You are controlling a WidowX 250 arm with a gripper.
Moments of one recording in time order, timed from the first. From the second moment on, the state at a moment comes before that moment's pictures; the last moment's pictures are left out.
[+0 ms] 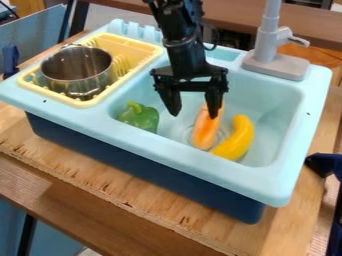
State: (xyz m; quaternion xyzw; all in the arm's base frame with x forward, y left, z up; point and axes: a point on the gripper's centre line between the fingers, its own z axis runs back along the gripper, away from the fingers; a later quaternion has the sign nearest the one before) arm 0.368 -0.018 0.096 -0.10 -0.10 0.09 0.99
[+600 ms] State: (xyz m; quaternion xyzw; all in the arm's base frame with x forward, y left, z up) arm 0.374 -0.026 0.077 -0.09 -0.09 0.10 0.99
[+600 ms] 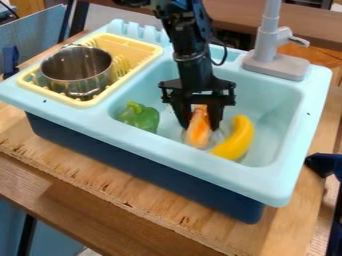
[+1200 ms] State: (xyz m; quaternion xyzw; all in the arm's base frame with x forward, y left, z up) arm 0.362 -0.010 0.133 -0.14 -0.17 0.10 0.97
